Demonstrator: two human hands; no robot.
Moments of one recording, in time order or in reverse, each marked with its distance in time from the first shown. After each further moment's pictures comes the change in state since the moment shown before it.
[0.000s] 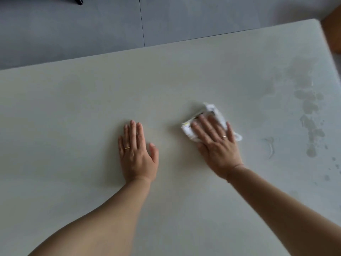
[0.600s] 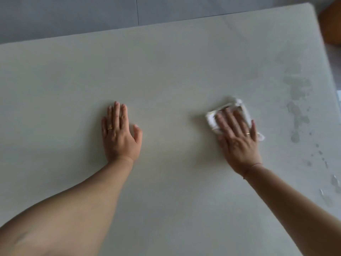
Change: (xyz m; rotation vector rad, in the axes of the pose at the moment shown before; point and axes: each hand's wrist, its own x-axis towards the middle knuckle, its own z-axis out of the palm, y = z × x) left_hand -0.001 0.002 0.003 0.025 0.029 -0.001; right_hand -0.060 0.070 -0.005 0.011 0.006 0.146
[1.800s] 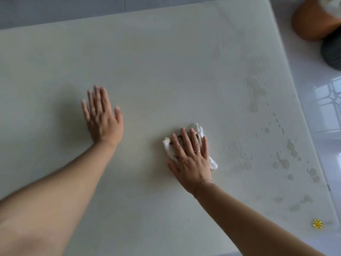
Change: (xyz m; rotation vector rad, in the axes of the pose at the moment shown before) left_hand -0.045 0.034 -0.008 0.058 0.062 -0.061; right_hand -0.126 -0.046 0.012 0.003 -0.125 -0.067
